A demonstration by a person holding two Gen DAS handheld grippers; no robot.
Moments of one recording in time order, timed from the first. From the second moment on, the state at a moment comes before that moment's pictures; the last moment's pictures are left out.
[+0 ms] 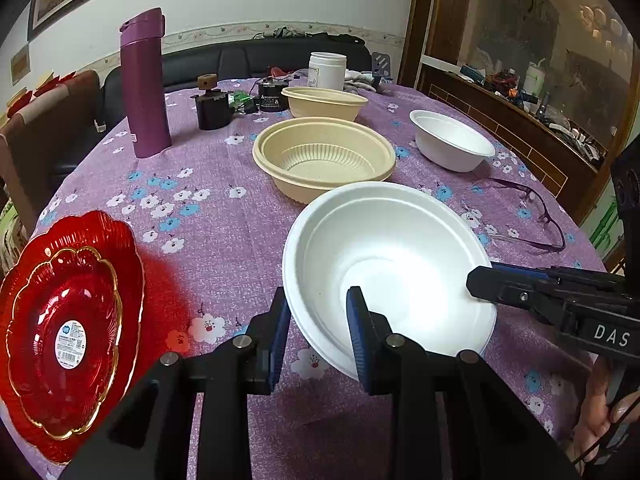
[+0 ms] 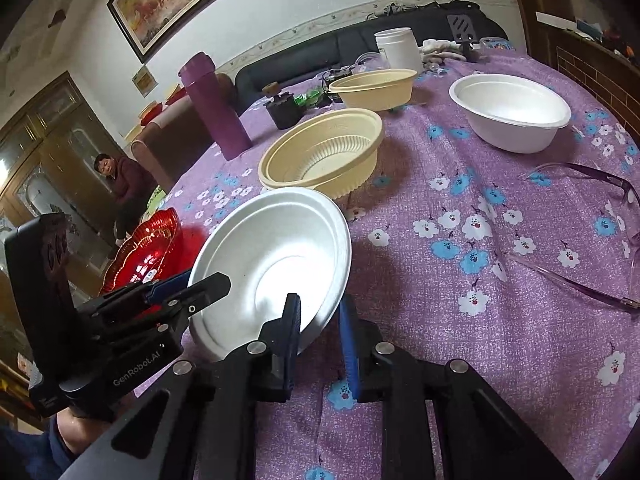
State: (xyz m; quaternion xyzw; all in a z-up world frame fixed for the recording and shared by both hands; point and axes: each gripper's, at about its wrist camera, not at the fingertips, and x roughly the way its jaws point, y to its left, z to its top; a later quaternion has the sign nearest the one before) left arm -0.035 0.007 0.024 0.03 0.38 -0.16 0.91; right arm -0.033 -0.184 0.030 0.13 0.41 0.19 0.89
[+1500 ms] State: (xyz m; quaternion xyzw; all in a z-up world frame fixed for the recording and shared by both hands) left arm -0.048 0.071 0.058 -0.01 0.34 -0.11 0.94; right arm -0.016 -0.124 0.057 0.11 0.41 0.24 0.88
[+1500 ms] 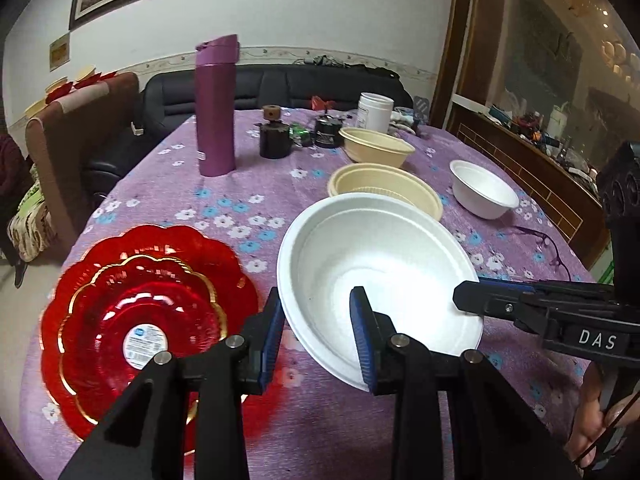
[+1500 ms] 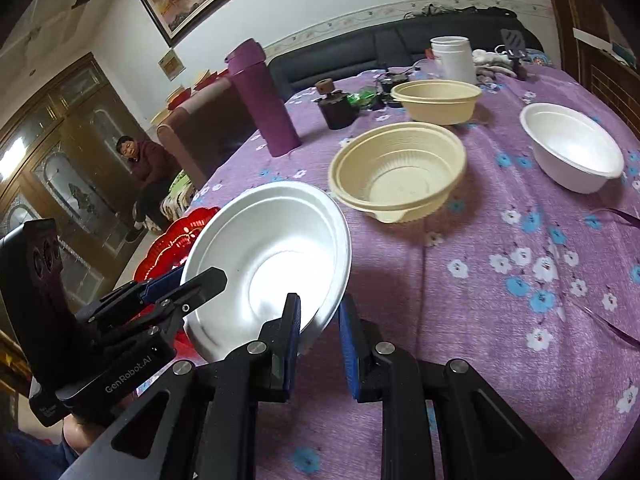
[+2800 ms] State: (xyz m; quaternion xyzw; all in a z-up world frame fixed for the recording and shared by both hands) left arm -0.059 0.209 0.058 -0.09 0.32 0.01 0.94; right arm 0.028 0.031 0.045 0.05 0.46 0.33 0.82
